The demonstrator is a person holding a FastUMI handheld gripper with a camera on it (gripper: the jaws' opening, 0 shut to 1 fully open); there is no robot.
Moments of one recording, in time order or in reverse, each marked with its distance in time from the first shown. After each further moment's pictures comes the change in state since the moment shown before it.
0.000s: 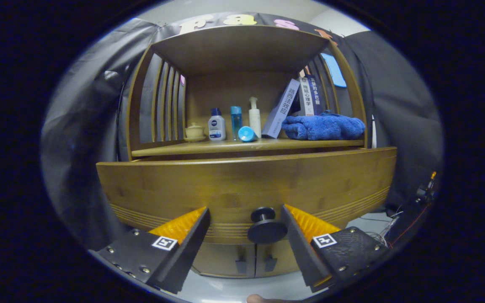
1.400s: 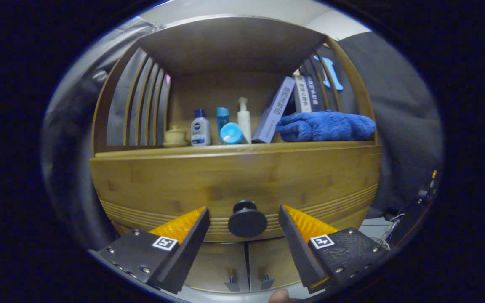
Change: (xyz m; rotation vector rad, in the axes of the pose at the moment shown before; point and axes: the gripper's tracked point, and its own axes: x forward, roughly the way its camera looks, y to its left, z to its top) arm 0.056 -0.027 0.019 0.031 -0.080 -0.100
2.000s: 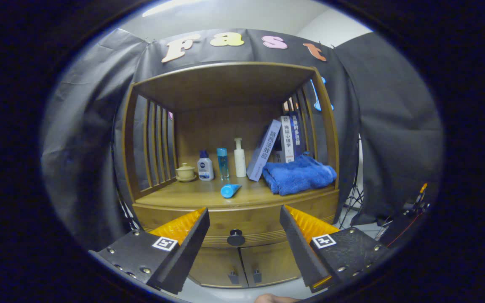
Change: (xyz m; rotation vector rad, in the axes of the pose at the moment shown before) arm -0.126 -0.016 0.148 0.002 -0.049 0.062
